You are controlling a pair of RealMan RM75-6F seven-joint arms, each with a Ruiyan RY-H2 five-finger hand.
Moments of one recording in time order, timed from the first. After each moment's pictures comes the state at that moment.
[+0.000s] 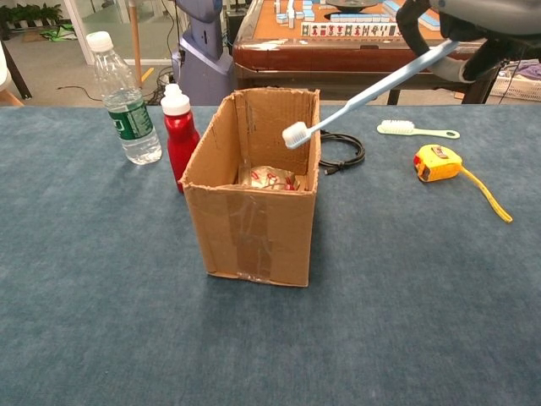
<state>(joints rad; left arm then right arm) -0.08 -1.01 -0.03 -1.69 1.16 1.27 0.12 0.67 -1.22 0.20 -2.01 -1.23 1.21 -1.19</state>
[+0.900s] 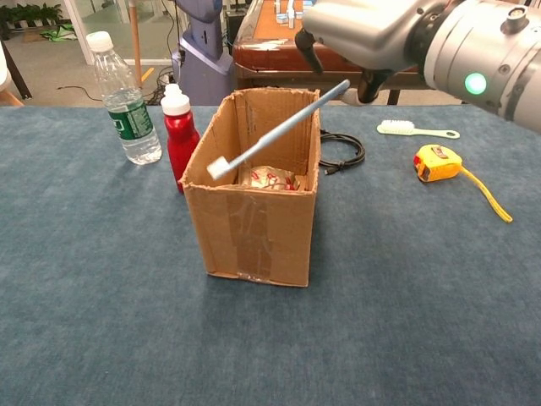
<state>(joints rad) -0.07 -0.99 -0.03 -1.70 1.18 1.28 0.09 0.89 -1.48 0.23 -1.83 -1.07 1.22 -1.31</state>
